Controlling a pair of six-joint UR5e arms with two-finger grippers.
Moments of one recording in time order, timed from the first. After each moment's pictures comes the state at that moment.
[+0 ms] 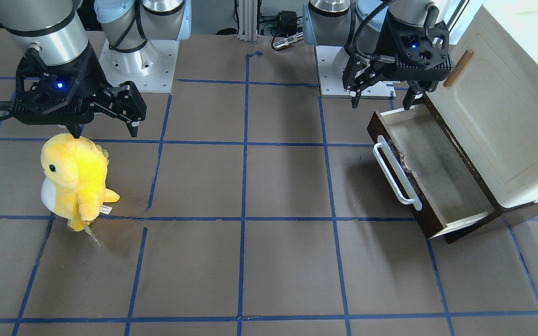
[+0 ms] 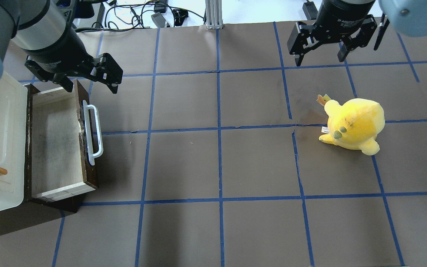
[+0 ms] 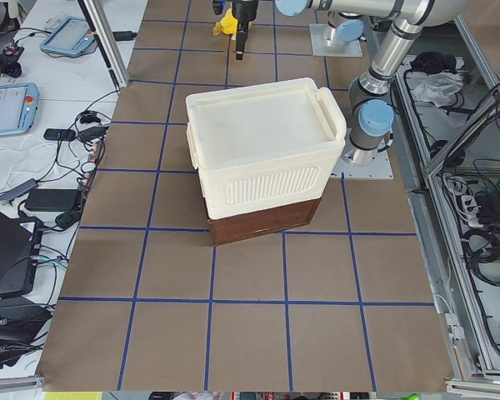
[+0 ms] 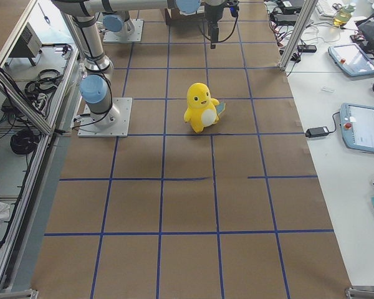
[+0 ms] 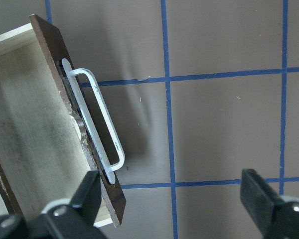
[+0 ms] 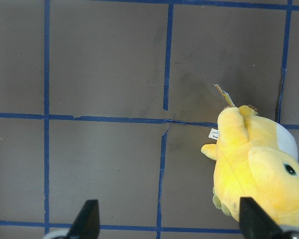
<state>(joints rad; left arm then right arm) -1.60 -1.49 -1.59 -1.53 1.62 0.03 1.60 -1.48 1.44 -1.57 -1.58 -0.02</state>
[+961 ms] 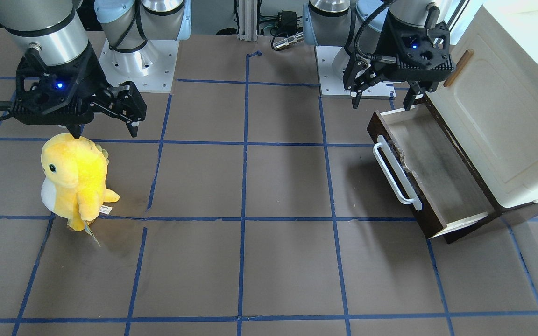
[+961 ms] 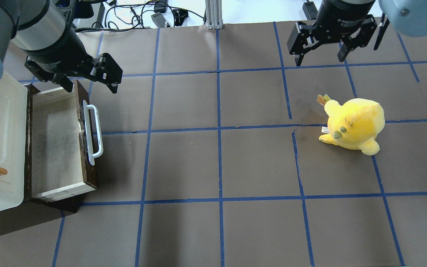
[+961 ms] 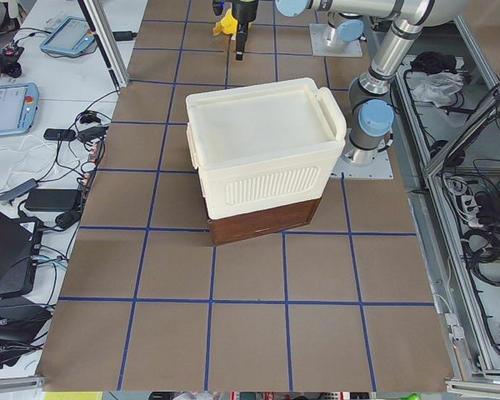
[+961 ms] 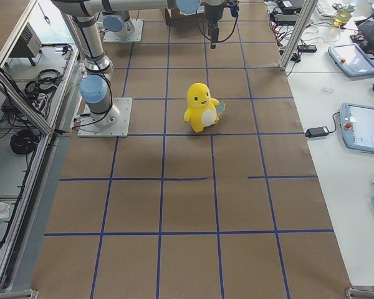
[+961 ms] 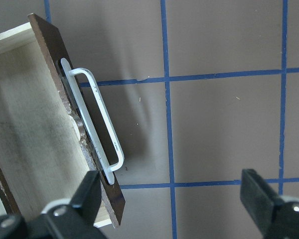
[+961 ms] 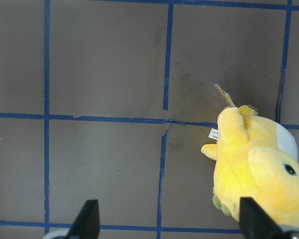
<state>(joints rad) -1.59 -1.49 -1.60 -1.53 1.62 0.03 1.60 -1.48 1.44 -1.57 -1.58 -0.02</state>
